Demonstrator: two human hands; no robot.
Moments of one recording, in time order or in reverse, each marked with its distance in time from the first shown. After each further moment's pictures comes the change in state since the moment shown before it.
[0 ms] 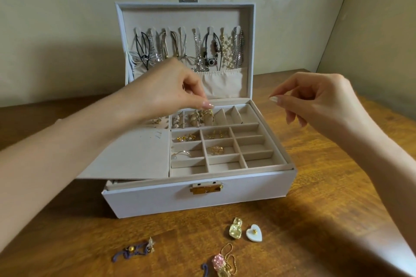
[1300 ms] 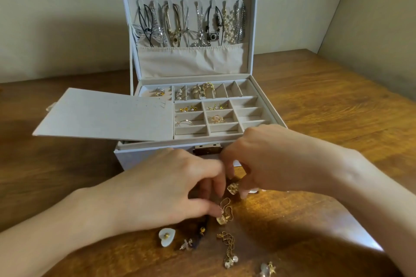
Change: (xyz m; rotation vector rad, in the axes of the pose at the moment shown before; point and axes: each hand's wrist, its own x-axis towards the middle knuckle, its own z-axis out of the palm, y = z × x) left_hand -0.122 0.017 0.054 0.111 -0.410 0.159; right_hand -0.059 -0.072 0.037 -0.657 -0.915 -0.303
